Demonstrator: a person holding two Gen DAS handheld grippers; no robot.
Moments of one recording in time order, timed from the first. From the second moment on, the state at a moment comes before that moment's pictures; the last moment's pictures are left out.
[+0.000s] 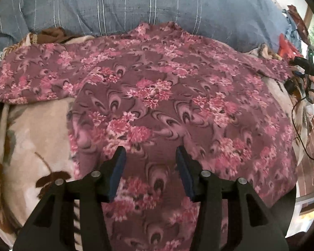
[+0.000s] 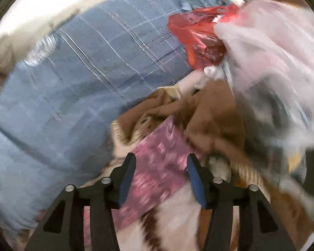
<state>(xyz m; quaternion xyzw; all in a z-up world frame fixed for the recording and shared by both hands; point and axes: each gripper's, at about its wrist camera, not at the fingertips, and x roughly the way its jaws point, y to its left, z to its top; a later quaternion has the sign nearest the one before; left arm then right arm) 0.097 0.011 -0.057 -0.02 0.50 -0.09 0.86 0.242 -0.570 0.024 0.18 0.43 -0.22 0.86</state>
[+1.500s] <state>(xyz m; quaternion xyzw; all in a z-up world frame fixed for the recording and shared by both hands) 0.207 0.168 -0.043 -0.21 0.41 -0.05 0.89 0.241 -0.027 -0.051 0.17 0.53 0.22 0.80</state>
